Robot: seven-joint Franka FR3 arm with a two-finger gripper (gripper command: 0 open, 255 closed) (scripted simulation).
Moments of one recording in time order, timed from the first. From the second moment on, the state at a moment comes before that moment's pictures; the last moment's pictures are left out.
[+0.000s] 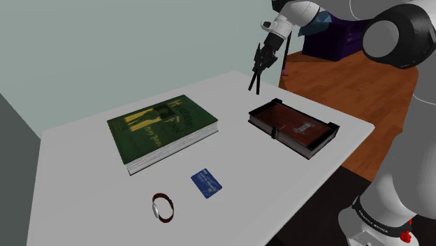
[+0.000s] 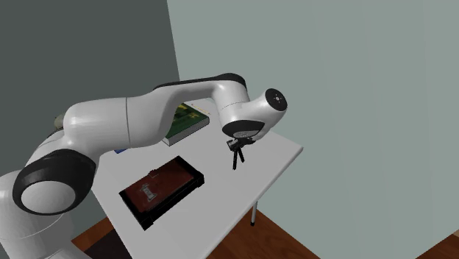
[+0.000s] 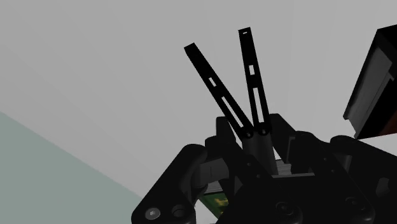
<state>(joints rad) 0.25 0.24 -0.72 -1.57 0.69 1.65 -1.81</state>
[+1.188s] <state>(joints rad) 0.18 0.28 -0.73 -1.30 0.71 1.44 -1.71</state>
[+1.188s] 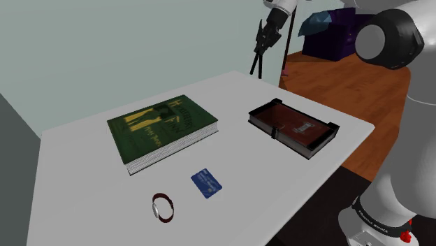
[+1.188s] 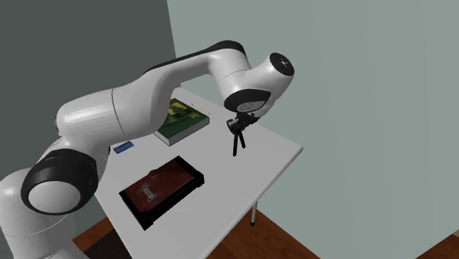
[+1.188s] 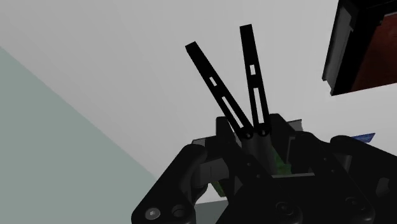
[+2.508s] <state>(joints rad) 0.46 -0.25 -0.50 -1.66 0.39 1.61 -1.26</state>
